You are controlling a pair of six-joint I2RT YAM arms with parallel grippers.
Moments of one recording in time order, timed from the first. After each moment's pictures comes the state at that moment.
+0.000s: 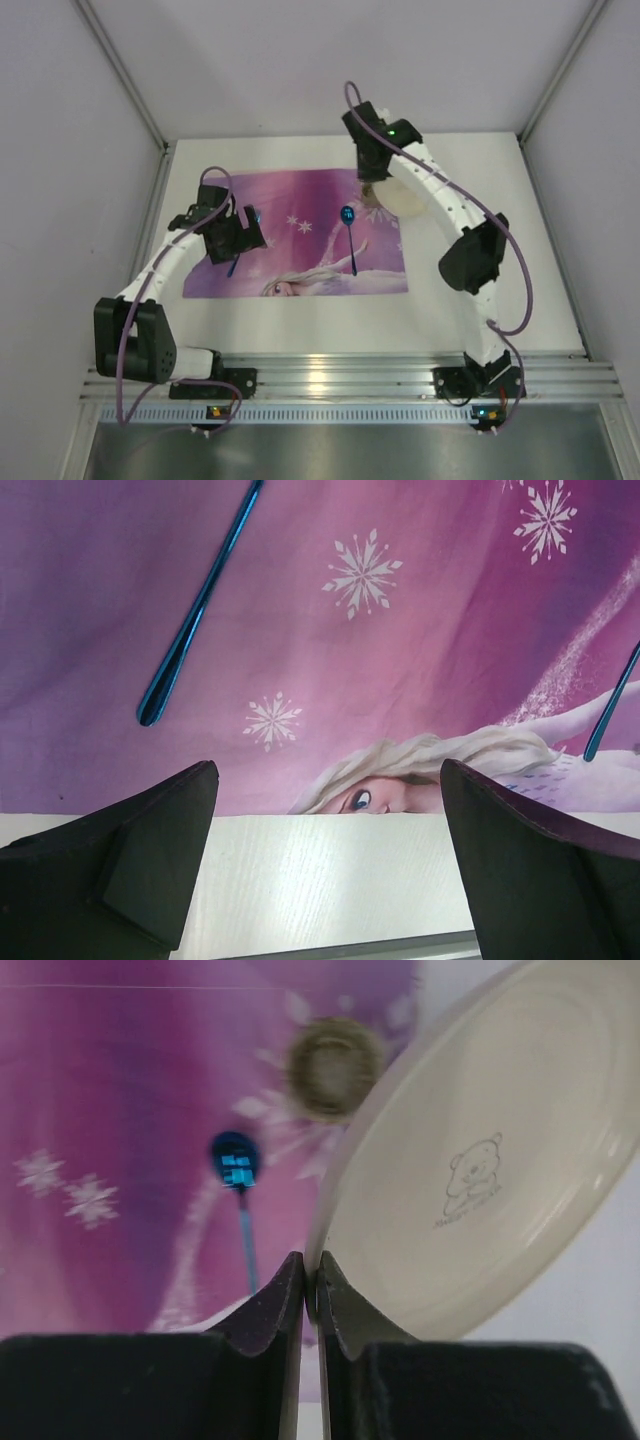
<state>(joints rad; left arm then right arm) -0.13 1.36 0.98 -0.64 0.10 -0.47 0.54 2.08 2.16 -1.18 0.40 0.45</state>
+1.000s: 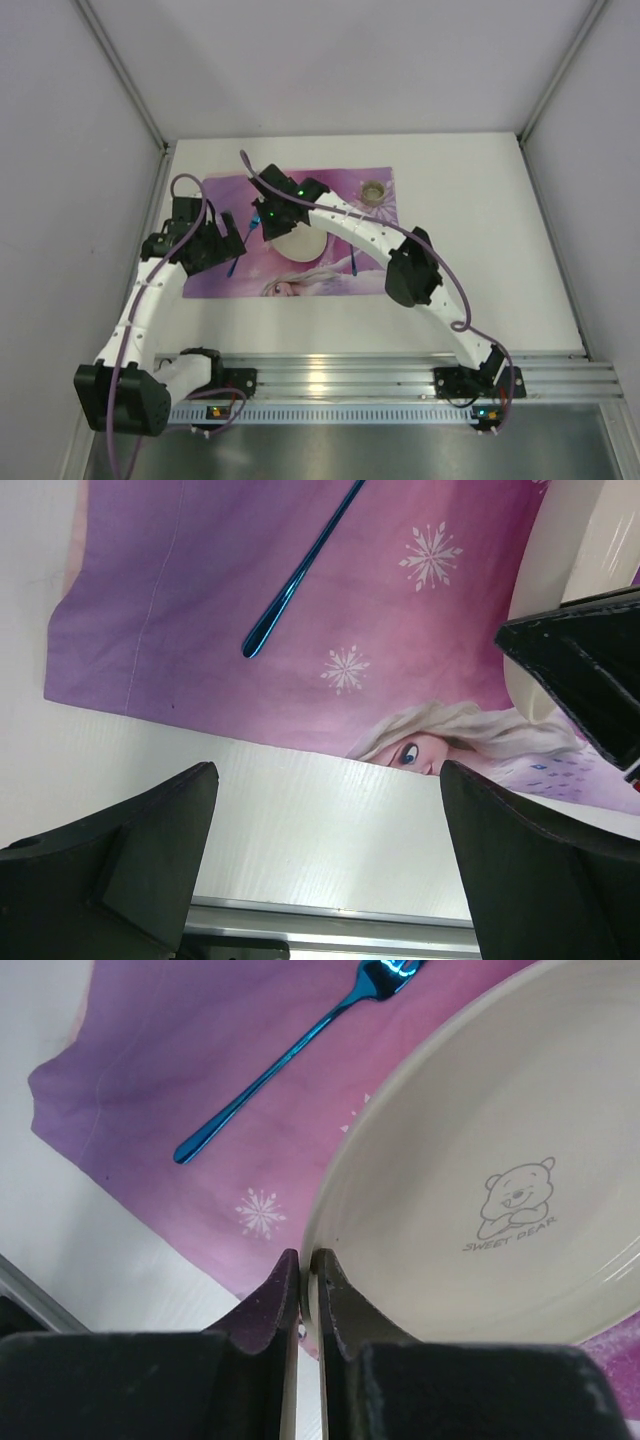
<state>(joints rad) -0.08 1.09 0.97 -0.83 -0.03 -0.46 0.95 2.44 2.43 -0.88 -0.05 0.43</state>
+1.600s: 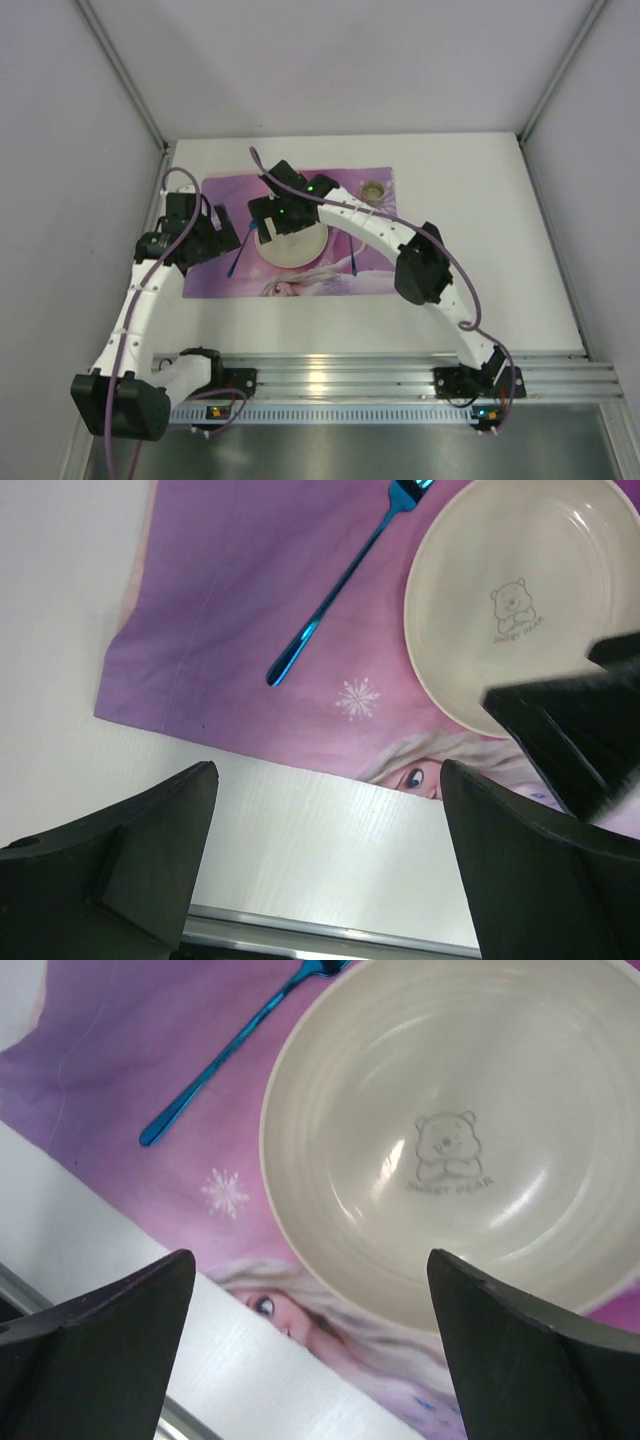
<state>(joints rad) -0.08 1.06 1.02 -0.85 -0.09 -0.45 0.91 2.39 2.34 -0.87 -0.05 0.42</state>
